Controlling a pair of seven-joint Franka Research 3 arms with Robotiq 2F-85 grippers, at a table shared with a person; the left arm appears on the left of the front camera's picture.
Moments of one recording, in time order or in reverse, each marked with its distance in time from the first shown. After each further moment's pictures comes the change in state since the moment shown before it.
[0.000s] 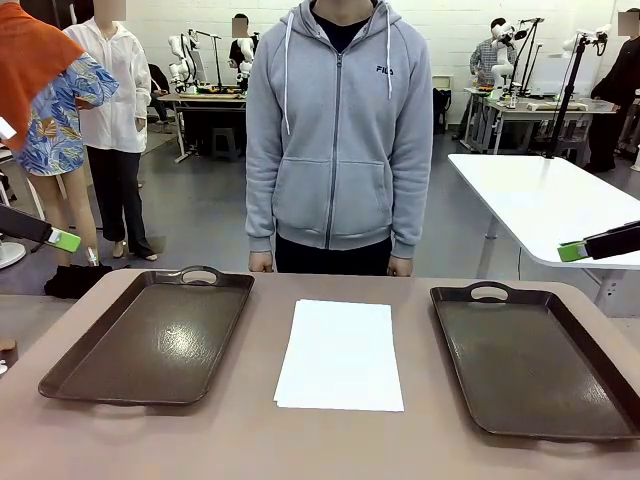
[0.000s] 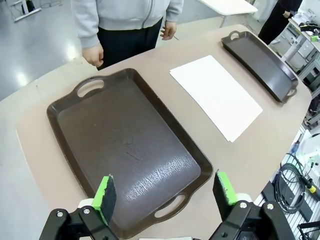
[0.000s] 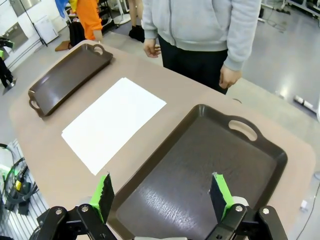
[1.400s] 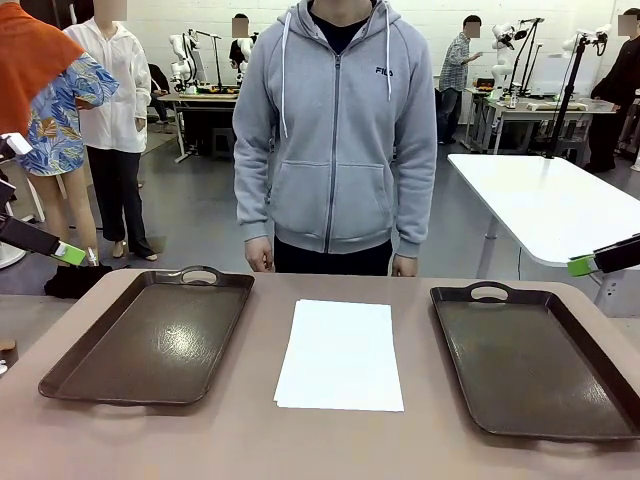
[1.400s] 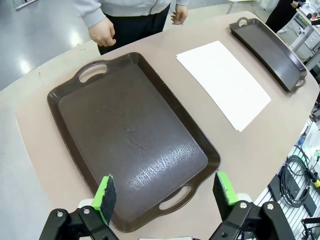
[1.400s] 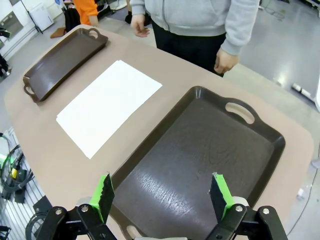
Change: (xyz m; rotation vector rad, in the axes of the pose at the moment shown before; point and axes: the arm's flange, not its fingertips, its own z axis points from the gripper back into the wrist) left arm -0.004 0.003 -0.013 0.030 0.067 0.003; right arm -0.010 -0.003 0.004 -0.017 0.073 0.006
